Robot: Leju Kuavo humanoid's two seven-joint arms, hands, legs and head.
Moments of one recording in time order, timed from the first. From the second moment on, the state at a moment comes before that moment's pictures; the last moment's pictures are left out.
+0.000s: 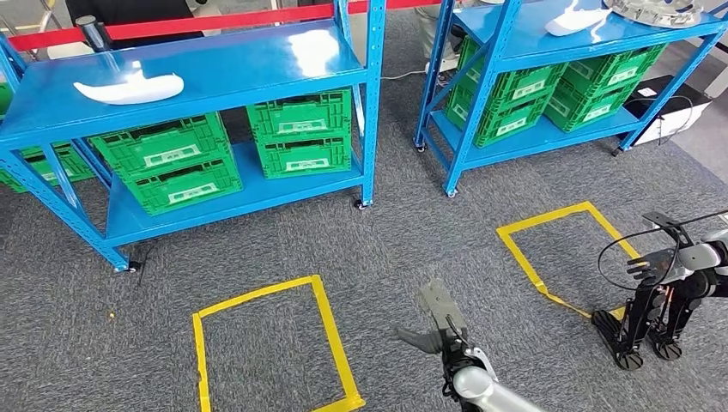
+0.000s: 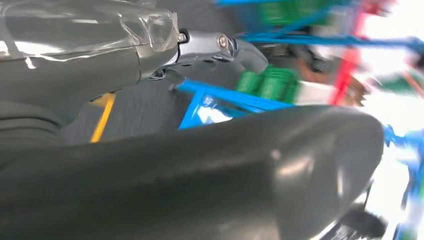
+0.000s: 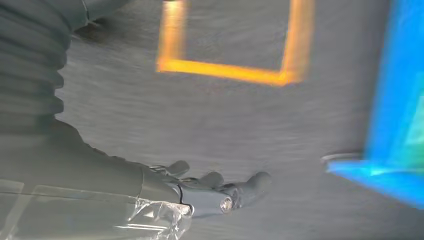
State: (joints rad) left arm 0.13 0.11 -0.18 -1.63 0.52 0.59 -0.43; right arm 0.14 -0.35 0.66 -1.09 -0.51 -0.47 0.03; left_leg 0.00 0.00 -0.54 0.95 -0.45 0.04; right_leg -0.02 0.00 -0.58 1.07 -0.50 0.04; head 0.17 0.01
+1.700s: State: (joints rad) left arm 0.07 -0.02 0.12 -1.73 0.77 0.62 -0.36; right arm 0.13 -0.23 0.79 -0.49 -0.76 -0.53 0.07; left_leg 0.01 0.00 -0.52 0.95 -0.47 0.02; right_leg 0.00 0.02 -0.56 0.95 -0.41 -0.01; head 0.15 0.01
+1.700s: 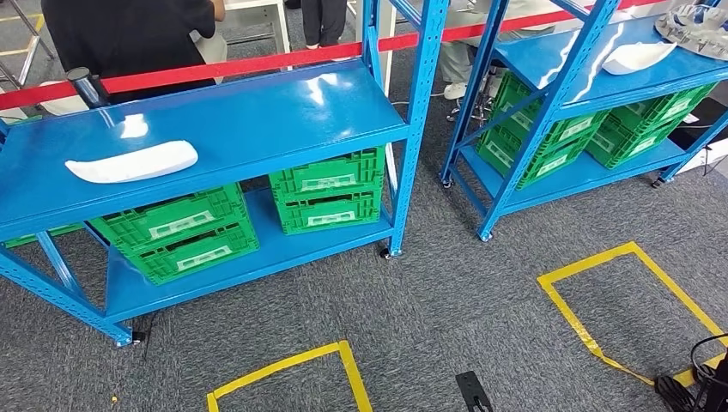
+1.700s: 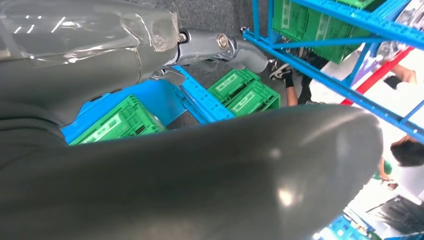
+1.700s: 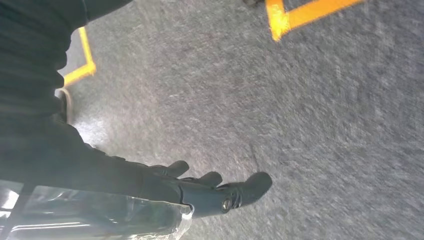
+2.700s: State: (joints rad) left arm 0.09 -0.10 0.20 -1.79 0.69 0.62 -0.29; right arm 0.14 -0.28 0.84 -0.57 -0.80 -0.58 0.11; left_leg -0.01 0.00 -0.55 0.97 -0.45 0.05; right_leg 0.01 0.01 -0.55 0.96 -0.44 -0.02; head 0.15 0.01
